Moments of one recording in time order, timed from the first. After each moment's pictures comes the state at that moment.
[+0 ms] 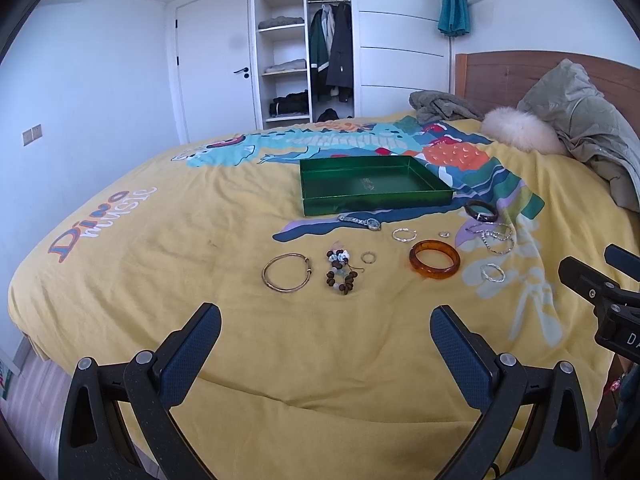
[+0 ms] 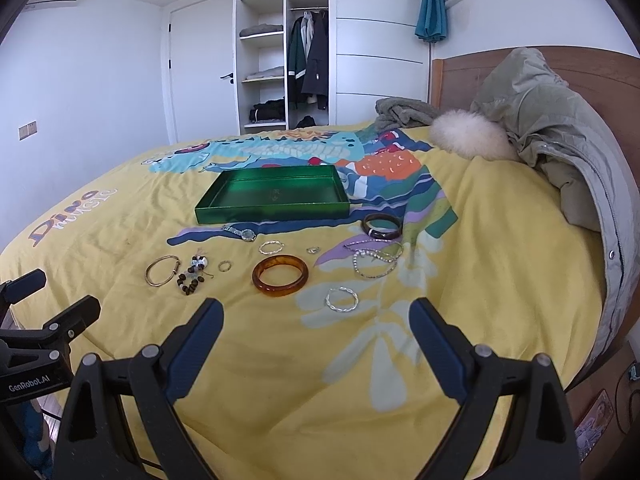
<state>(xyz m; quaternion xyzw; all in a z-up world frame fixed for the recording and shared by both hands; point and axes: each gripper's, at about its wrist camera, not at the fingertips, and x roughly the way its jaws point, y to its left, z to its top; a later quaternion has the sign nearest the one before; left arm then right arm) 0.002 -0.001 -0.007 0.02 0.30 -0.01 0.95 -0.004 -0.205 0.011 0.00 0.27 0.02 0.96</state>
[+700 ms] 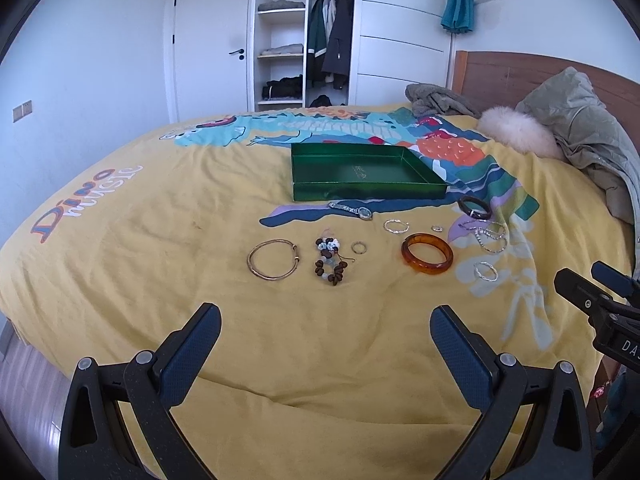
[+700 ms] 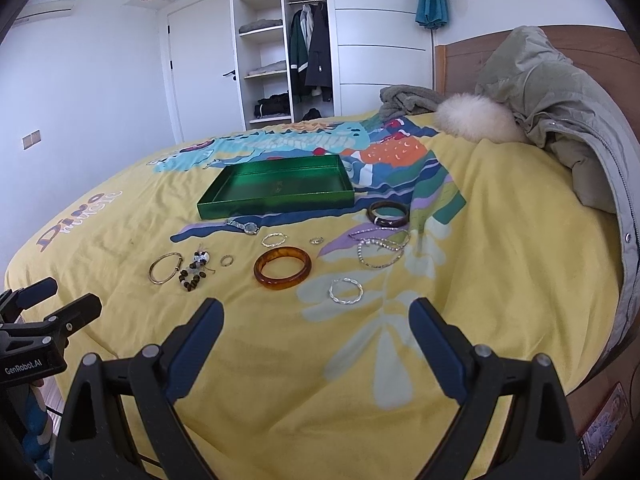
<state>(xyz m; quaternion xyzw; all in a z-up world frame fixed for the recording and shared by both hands) 0.015 0.004 -0.014 -0.01 0.32 -0.03 0.95 0.003 -0.217 -0.002 0.03 0.29 0.03 0.96</state>
